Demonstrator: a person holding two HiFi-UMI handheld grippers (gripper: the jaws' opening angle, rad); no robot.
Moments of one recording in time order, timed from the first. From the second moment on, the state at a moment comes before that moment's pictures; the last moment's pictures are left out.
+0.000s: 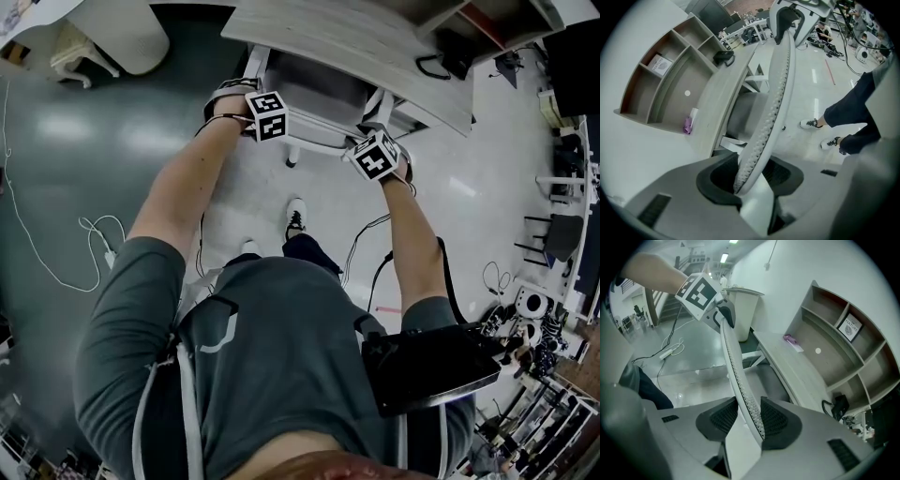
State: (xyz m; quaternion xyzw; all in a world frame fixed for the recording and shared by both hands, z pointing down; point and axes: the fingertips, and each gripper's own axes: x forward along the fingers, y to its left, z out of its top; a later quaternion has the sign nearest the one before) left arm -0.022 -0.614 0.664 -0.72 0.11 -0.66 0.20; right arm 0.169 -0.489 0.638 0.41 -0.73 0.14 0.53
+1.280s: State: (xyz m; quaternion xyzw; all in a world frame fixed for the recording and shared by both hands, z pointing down) left arm 0.042 -0.700 0.670 -0.70 0.14 -0.67 0.18; right arm 0.241 -0.583 0.643 0.41 -0.74 0.11 0.52
